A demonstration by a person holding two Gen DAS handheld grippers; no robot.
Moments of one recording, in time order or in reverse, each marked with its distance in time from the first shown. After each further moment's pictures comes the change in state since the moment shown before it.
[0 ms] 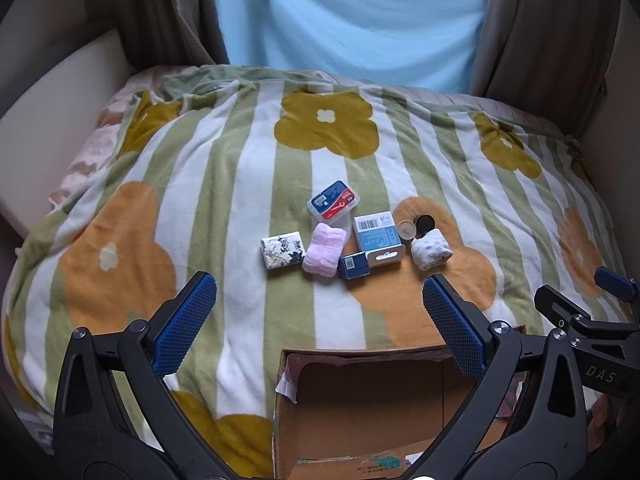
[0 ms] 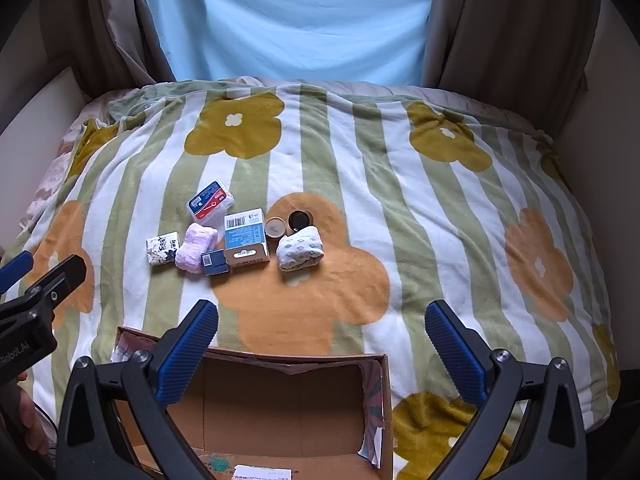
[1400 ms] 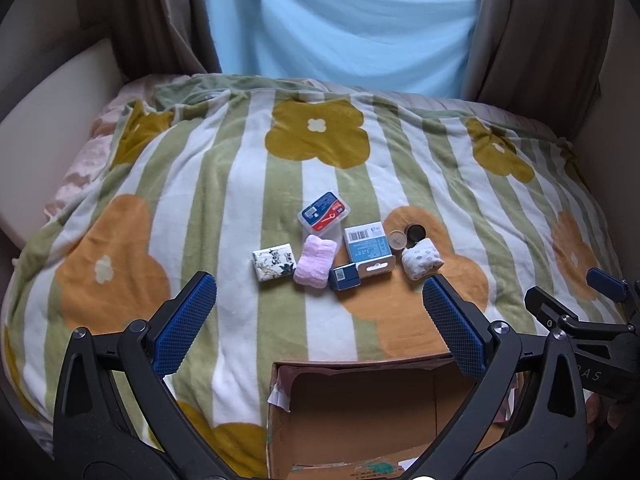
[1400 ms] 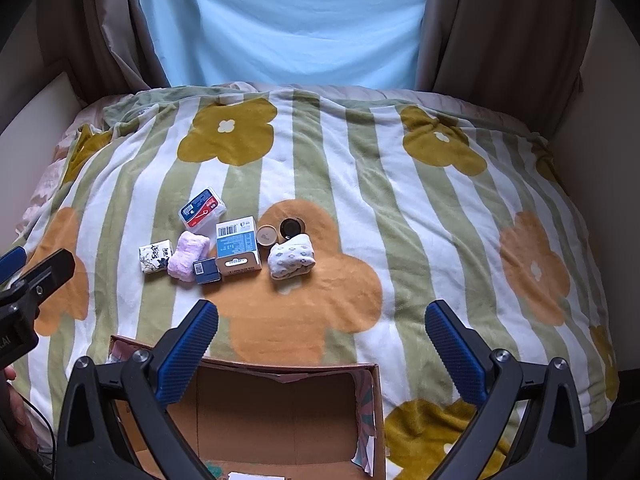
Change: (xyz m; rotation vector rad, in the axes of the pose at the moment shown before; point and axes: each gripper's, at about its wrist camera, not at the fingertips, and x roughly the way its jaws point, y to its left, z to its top) left arm -0.001 -0.013 0.014 0.017 -0.019 -0.004; right arm 0.004 -0.007 0.004 0.012 -0.018 -0.016
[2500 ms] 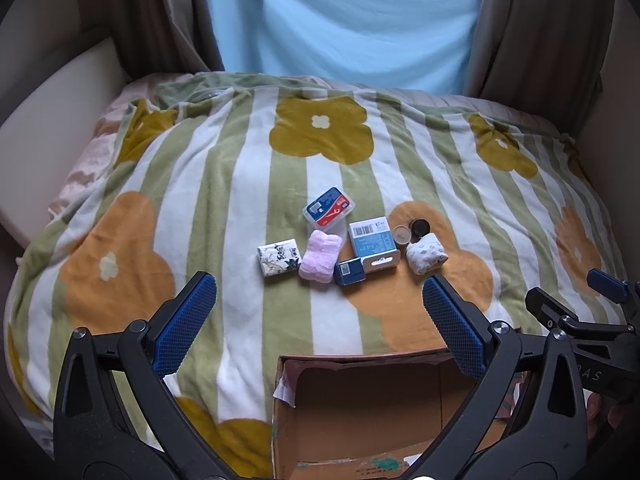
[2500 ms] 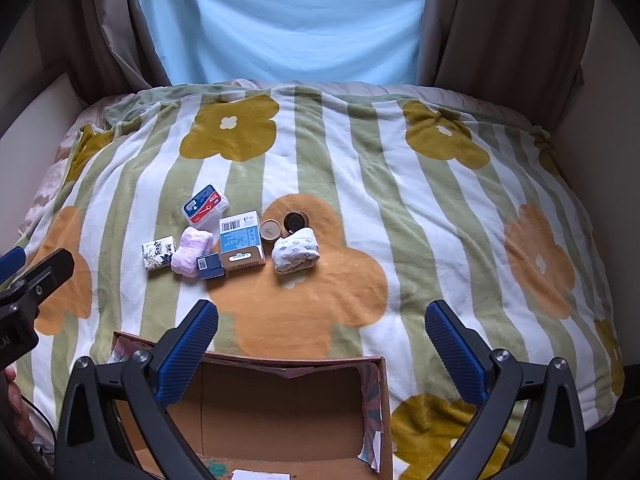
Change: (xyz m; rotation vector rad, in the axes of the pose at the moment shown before) left arm -0.002 0.002 -0.008 -0.005 0.006 0.015; right arm 0.004 0.000 -0.010 0.012 0.005 0.010
